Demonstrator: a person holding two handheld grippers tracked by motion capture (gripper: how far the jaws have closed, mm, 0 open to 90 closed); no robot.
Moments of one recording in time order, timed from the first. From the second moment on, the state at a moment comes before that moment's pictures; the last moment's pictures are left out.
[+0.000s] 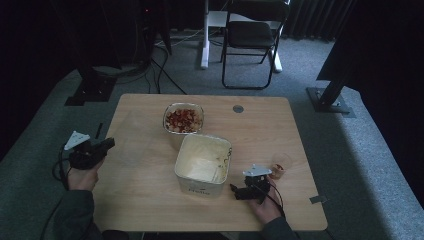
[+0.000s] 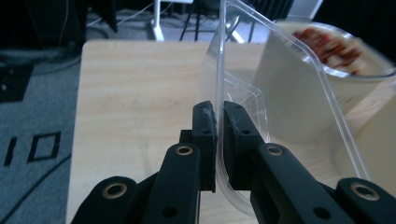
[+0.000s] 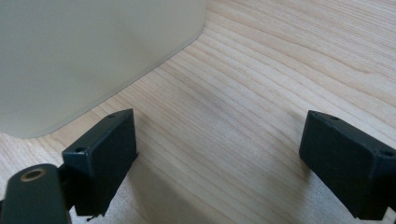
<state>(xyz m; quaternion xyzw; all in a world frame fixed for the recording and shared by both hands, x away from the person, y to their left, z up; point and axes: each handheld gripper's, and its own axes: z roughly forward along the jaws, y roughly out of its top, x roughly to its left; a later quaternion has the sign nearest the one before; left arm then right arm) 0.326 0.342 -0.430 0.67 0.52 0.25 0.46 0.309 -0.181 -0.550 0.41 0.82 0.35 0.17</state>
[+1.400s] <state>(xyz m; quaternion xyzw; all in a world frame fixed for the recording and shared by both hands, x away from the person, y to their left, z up) 0.319 0.238 -0.325 0.71 0.35 0.24 0.56 0.309 -0.181 -0.550 0.41 0.82 0.35 0.17</state>
